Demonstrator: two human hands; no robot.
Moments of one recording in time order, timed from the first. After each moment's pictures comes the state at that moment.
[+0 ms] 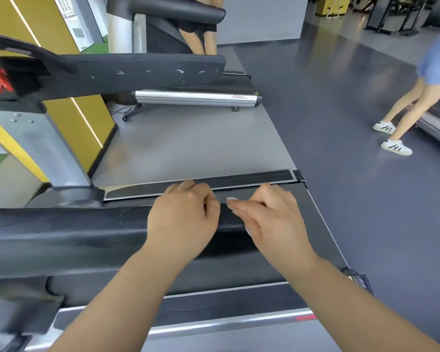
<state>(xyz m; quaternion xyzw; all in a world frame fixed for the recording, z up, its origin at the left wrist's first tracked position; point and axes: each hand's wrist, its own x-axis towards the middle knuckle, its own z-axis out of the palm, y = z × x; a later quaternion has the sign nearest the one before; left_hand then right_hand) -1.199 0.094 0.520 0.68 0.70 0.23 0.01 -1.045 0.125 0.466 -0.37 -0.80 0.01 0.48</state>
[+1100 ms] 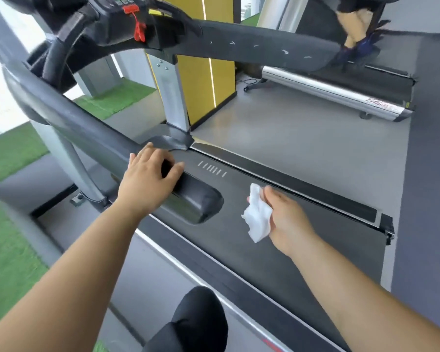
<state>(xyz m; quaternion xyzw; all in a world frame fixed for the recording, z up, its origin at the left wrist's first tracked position) -1.113 0.090 0.506 0.36 0.90 0.24 -0.02 -0.933 0.235 0.456 -0.39 -0.46 0.78 0.15</state>
